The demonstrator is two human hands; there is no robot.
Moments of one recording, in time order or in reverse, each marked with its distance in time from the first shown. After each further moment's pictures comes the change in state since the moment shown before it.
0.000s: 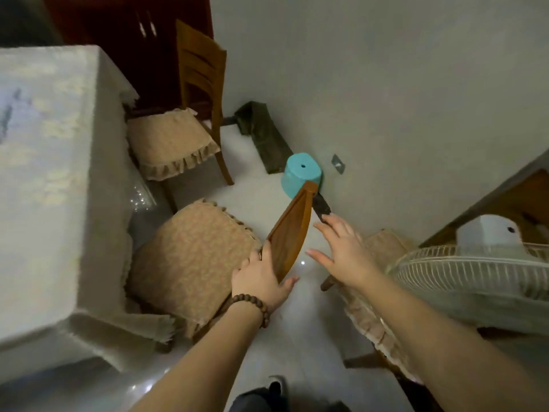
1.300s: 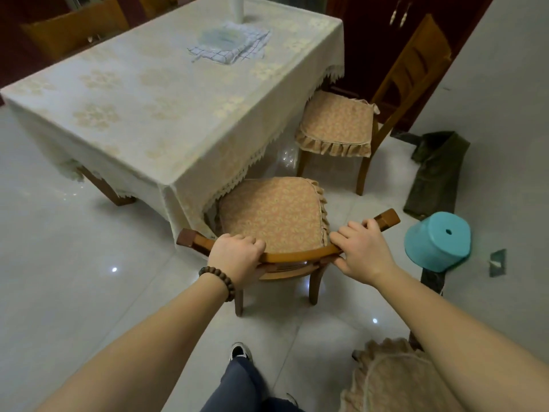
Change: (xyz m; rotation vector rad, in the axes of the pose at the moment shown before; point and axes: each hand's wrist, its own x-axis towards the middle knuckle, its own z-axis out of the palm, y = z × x) left_hand -0.008 -0.004 0.005 0.336 0.285 -0.376; right_hand 0.170 0.022 0.019 -0.326 -0.019 -1.112
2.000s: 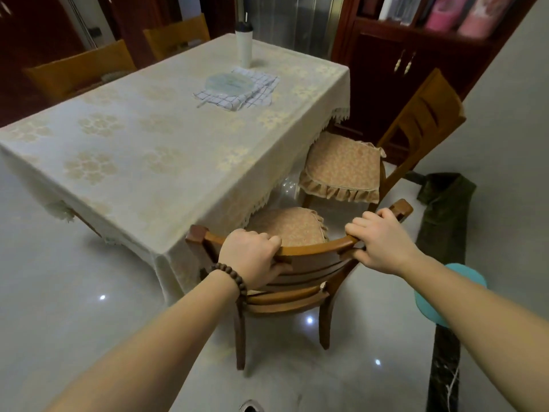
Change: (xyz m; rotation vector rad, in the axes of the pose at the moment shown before) left_hand 0.151 -0.087 -0.049 0.020 0.154 0.048; right_hand 0.173 0.098 -0.037 -0.068 0.003 -0.053
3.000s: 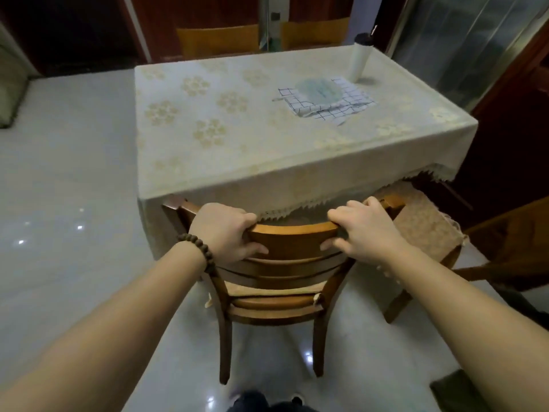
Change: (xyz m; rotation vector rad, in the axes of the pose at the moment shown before) left_hand 0.167 0.092 -0.036 0.068 -0.098 -0.631; right_hand 0.154 0.213 -0.003 0.161 -0.037 -0.675
